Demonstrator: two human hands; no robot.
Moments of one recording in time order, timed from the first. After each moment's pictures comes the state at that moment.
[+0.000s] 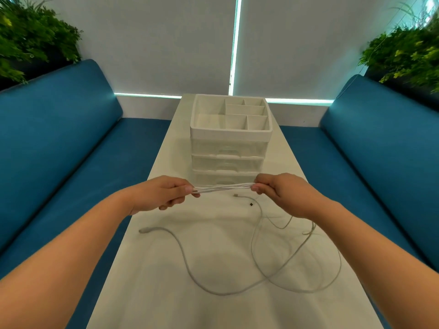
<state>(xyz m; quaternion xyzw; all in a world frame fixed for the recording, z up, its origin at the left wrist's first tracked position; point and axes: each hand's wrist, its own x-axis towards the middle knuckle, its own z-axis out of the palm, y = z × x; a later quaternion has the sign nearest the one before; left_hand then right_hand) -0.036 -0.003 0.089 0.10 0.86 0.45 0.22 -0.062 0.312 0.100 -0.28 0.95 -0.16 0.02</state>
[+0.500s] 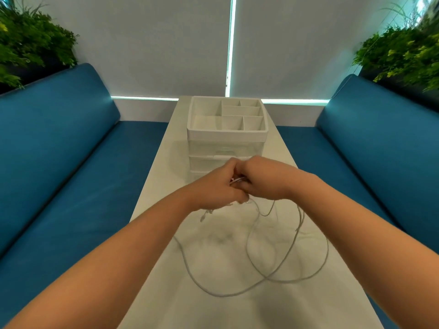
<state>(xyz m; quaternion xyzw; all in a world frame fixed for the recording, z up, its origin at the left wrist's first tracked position) -0.034 0.111 0.118 0.18 0.83 0.50 0.15 -0.061 0.265 0.144 -0.35 0.93 -0.11 0.08</state>
